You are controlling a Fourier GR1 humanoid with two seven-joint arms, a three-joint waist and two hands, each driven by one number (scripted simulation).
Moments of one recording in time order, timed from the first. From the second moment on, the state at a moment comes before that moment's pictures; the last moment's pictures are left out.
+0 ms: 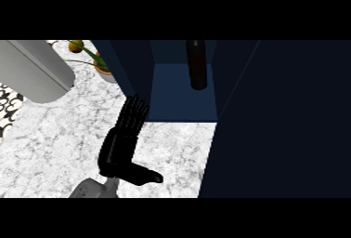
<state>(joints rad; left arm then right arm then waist) -0.14 0.16 -0.45 -1.41 0.64 0.08 -0.42 0.30 -0.81 0.68 -2.51 0.01 -0.64 0.02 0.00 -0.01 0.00</state>
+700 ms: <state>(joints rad) 0.01 0.35 -0.30 -1.53 0.68 -0.03 -0.47 0.28 -0.92 0.81 -2.51 0.00 -0.40 -0.04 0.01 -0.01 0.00</state>
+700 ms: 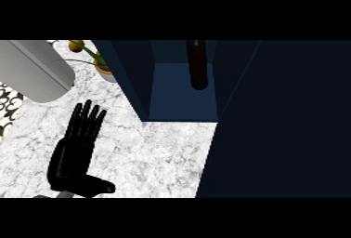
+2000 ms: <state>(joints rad) 0.06 0.56 -0.08 -1.52 0.84 -0.27 -0.41 0.07 -0.82 0.78 -2.49 -0.02 -0.30 0.12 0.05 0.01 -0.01</state>
